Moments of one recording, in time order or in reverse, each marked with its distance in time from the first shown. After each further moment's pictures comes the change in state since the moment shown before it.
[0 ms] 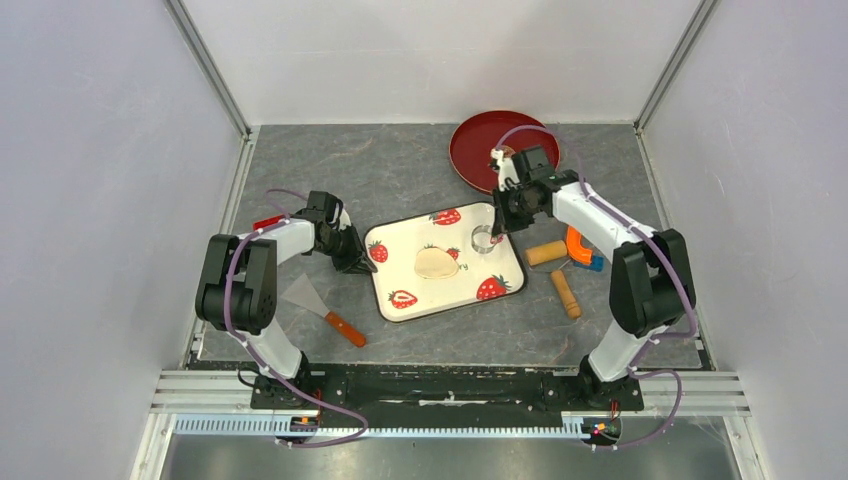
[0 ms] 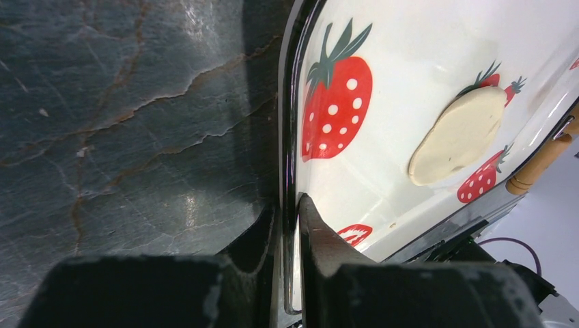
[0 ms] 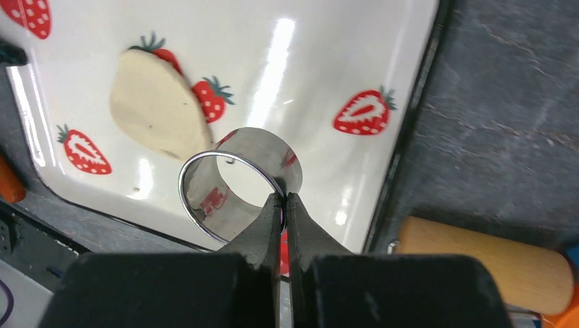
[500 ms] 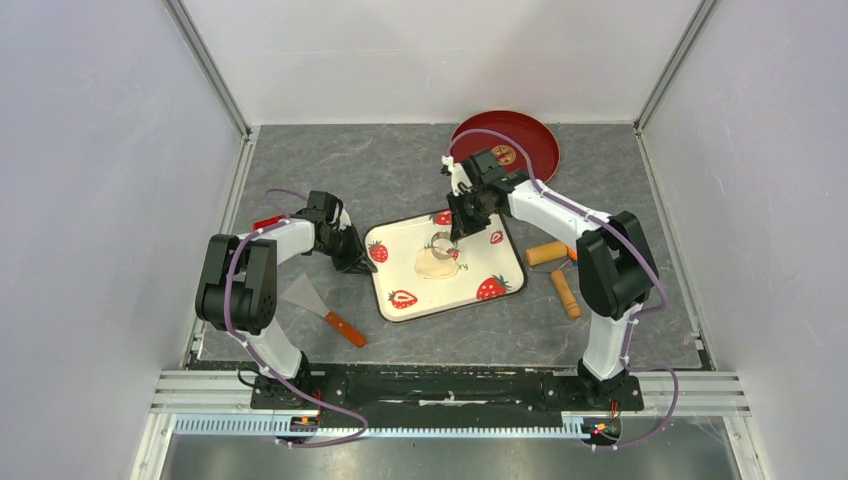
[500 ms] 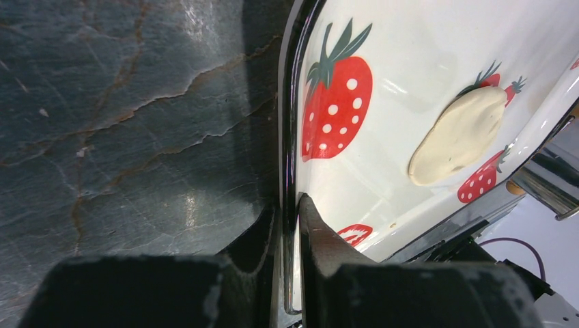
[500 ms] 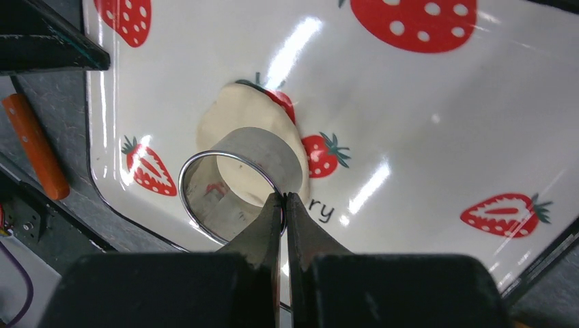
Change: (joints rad) left arm -0.001 0.000 0.000 -0.001 -0.001 0.000; right arm 0.211 0.164 0.149 0.040 -0.029 0.053
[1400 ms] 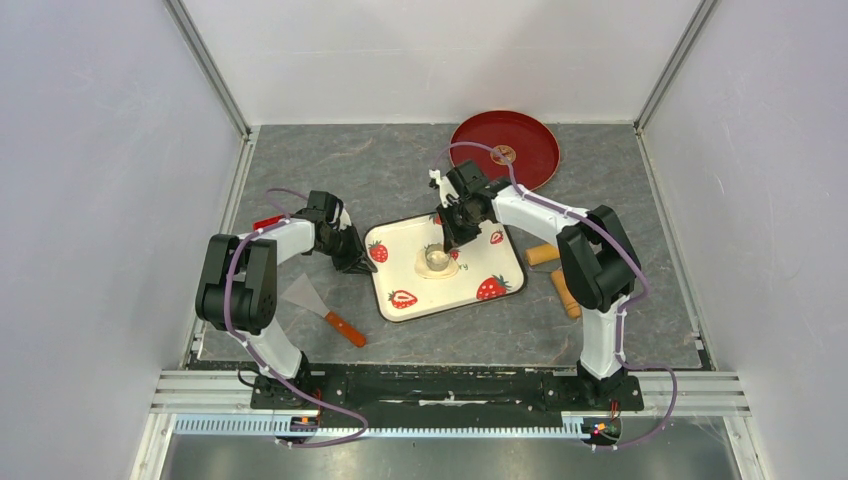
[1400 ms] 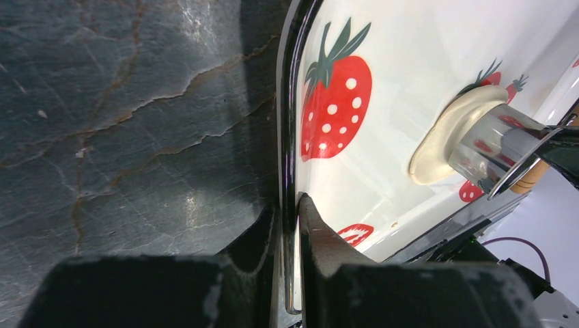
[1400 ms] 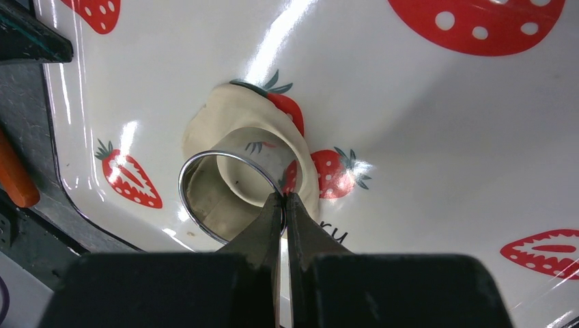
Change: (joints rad) left arm 0.000 0.000 0.002 -0.003 0.000 0.008; right arm 0.066 0.107 0.037 0.012 0.024 0.003
